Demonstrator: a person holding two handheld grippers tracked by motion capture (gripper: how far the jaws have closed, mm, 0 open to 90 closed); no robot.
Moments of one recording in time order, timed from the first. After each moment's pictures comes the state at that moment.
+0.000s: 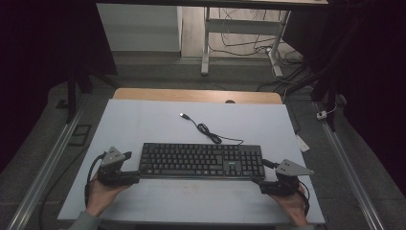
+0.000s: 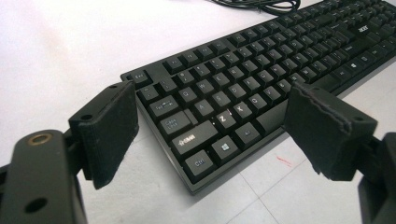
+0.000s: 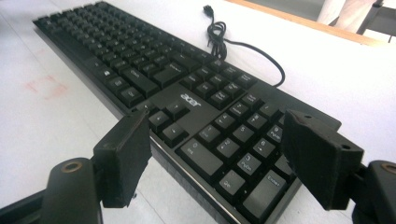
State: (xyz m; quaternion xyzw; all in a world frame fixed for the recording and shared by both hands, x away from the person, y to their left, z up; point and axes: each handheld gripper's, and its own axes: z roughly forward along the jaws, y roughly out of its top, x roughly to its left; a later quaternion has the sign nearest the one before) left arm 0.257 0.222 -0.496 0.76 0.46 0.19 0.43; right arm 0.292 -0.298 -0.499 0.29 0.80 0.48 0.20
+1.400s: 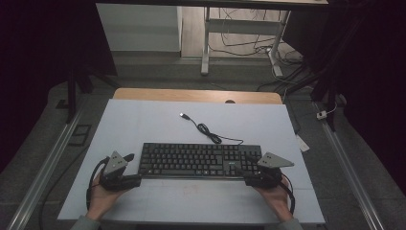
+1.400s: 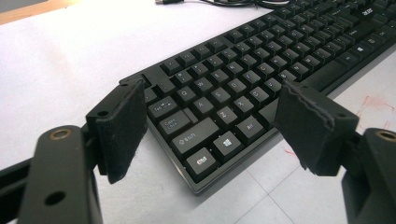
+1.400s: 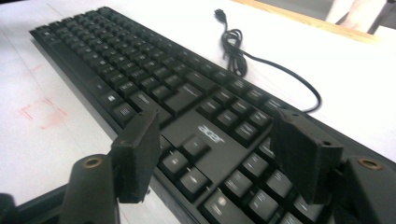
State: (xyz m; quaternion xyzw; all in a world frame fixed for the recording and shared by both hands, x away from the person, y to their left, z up) left arm 0.249 0.217 -0.506 0.77 0.42 0.23 0.42; right arm 0.309 -0.250 -0.498 0.29 0.81 0.48 0.20
